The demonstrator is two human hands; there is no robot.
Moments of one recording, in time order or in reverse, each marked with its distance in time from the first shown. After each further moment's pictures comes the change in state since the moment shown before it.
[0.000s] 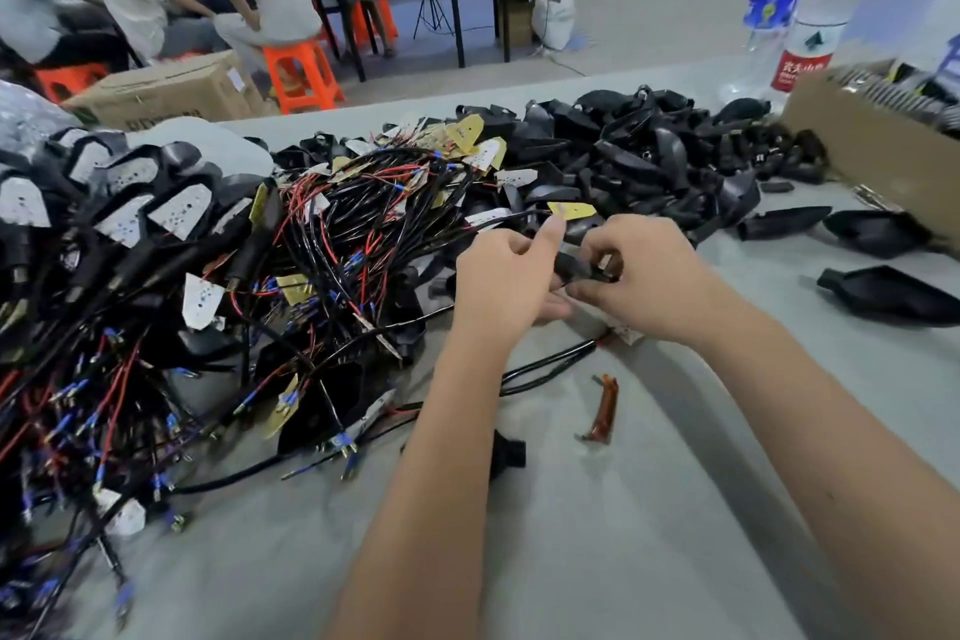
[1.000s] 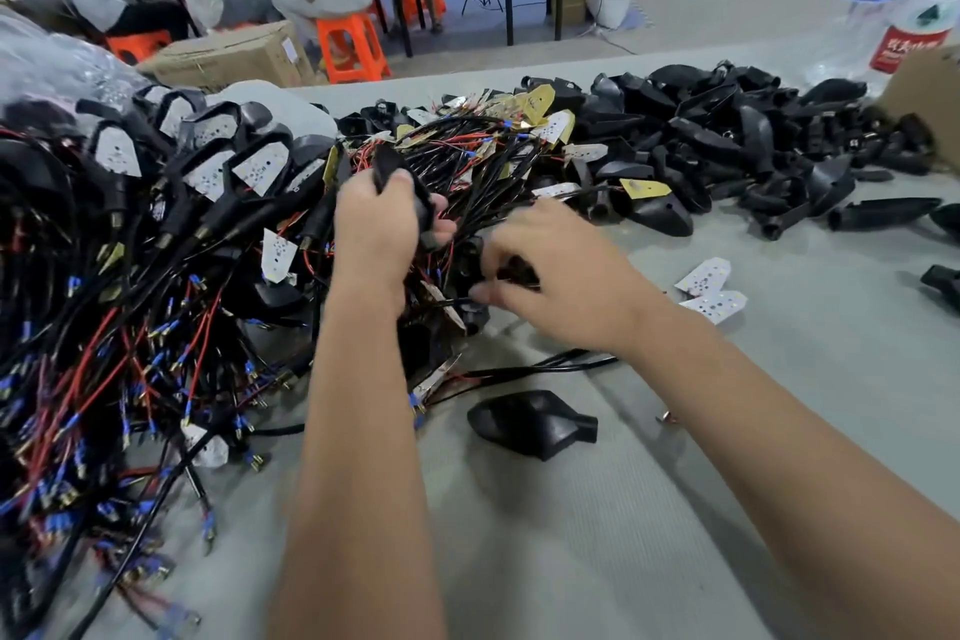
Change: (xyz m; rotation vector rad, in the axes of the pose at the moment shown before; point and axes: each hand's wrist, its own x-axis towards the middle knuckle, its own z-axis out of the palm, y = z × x) left_hand 0.013 -0.003 -0.133 -0.251 0.332 0.093; right_hand 0.018 -0.095 0.058 0.011 -0.022 -0.441
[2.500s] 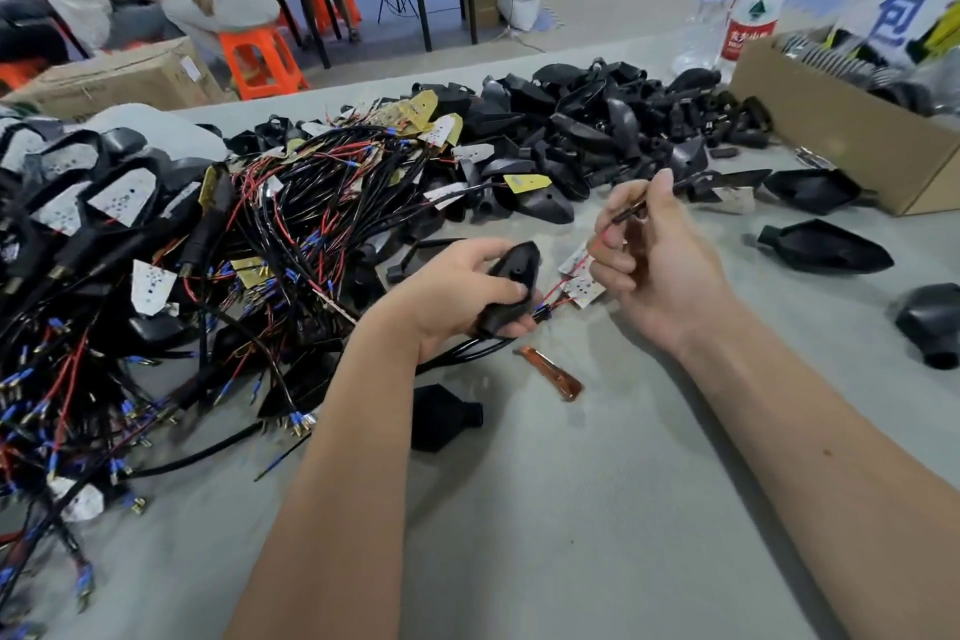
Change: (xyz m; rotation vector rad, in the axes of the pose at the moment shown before) left_hand -0.061 -0.034 0.093 0.223 -0.870 -0.261; right_hand -0.102 0.078 -0.051 1.642 0.625 0.656
